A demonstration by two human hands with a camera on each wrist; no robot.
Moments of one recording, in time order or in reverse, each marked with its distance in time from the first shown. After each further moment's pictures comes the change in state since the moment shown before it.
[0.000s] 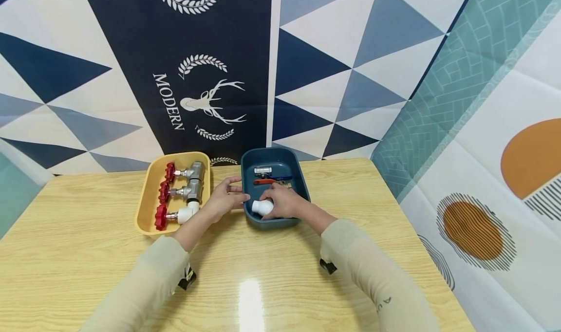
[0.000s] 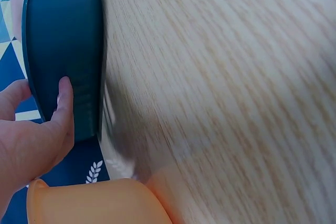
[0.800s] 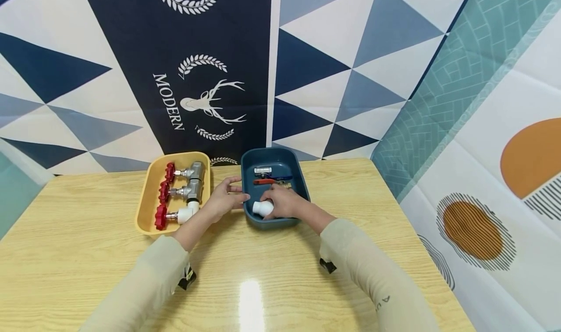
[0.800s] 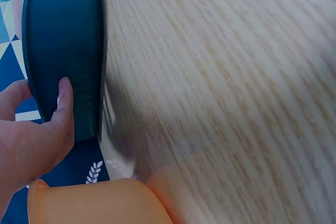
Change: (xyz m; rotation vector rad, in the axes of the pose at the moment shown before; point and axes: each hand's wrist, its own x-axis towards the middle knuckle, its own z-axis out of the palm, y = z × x) left_hand -0.002 0.001 -0.001 0.014 0.000 -0.001; right_hand 0.001 0.002 0.001 -0.054 -0.026 -0.004
